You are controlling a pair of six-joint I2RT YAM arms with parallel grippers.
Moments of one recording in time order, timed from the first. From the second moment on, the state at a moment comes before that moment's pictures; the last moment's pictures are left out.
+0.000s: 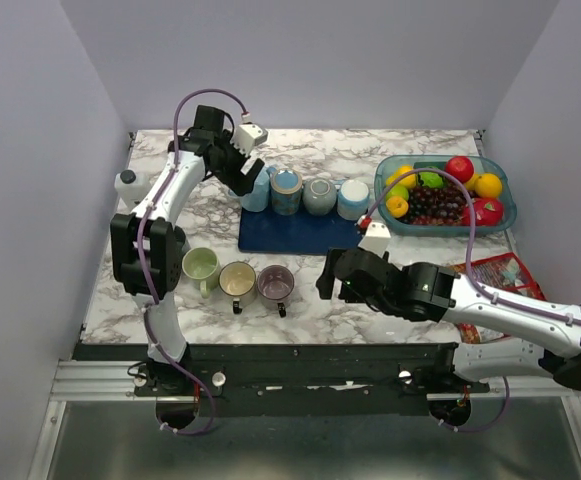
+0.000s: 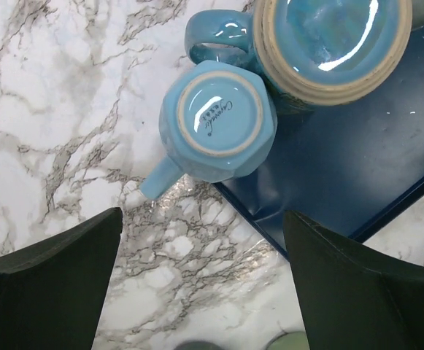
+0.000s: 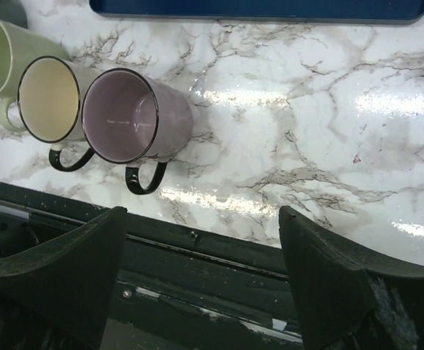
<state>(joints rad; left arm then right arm) -0.19 1.90 1.72 -0.71 0.34 0.51 1.20 1.14 1.06 -0.80 0.53 1.02</state>
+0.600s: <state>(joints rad) -0.16 2.16 1.90 -0.85 0.51 0.64 1.18 1.22 1.07 -0.80 0.47 1.06</state>
